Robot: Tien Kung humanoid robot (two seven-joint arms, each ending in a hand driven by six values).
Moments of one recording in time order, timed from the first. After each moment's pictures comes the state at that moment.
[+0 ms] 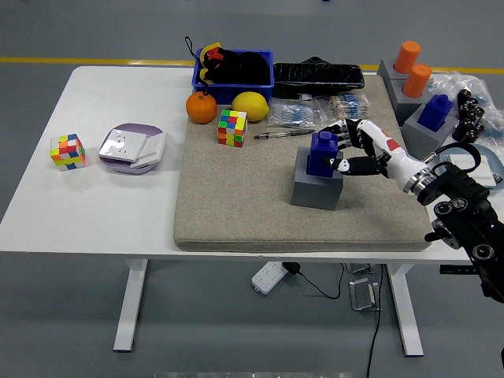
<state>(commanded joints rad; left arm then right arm) -0.10 0.21 -0.43 -0.27 0.38 -0.08 0.11 0.62 -0.15 1.01 0.75 -1.34 0.15 0.39</state>
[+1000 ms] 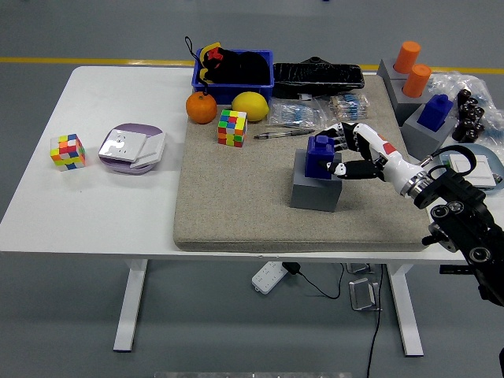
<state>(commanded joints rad) -0.10 0.21 -0.42 -0.28 0.37 -0.08 0.11 0.62 -0.14 1.00 0.74 -1.34 0.16 0.41</state>
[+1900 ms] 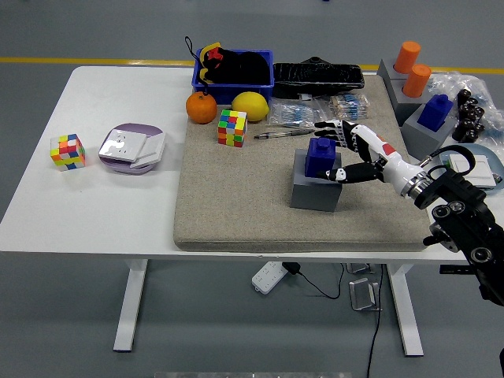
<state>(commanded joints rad) -0.10 0.21 -0.43 -0.27 0.37 -0.08 0.11 0.61 -0.14 1.01 0.75 -1.35 0.19 0.41</state>
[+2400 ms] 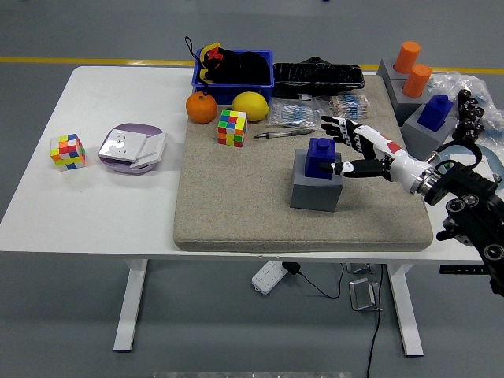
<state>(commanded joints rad) -0.10 0.20 -0.43 -0.27 0.37 -0.08 0.11 0.60 -0.17 1.11 0.79 -1.44 0.34 0.35</state>
